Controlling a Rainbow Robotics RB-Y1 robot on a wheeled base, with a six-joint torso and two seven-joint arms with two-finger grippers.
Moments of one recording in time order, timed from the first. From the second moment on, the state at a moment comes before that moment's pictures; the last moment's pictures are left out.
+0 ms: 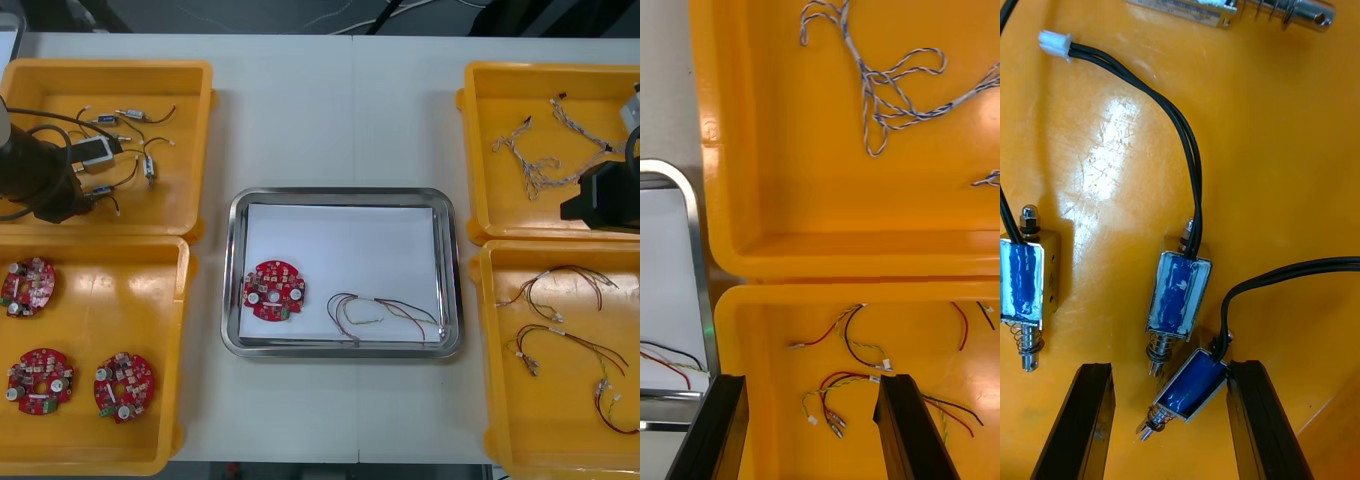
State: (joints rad) right arm -0.38 -0.73 -0.21 -2.20 -0.83 1.92 1.07; left arm -0.64 0.65 0.12 -1.20 0.59 1.40 -2.73
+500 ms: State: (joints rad) right arm -0.37 -0.78 -0.28 -2.08 -0.80 1.92 1.07; left arm -0.61 0.65 0.12 -1.20 0.59 1.33 -2.73
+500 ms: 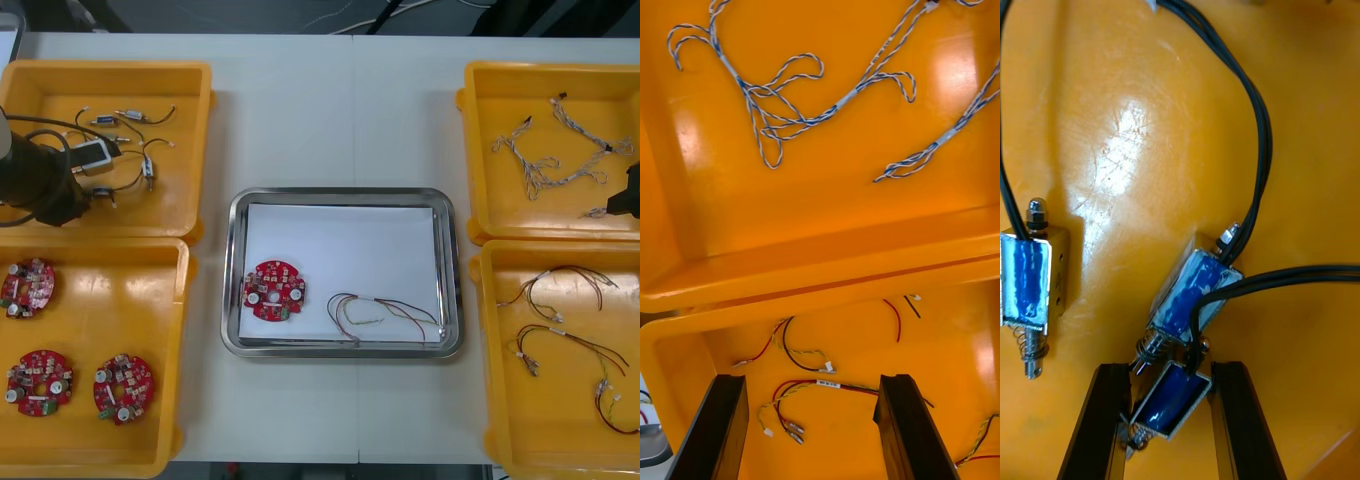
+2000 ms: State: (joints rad) right arm -0.79 -0.80 -0.01 -1.22 -0.66 1.61 1.19; left arm -0.72 0.65 0.20 -1.20 0.70 1.58 -2.73
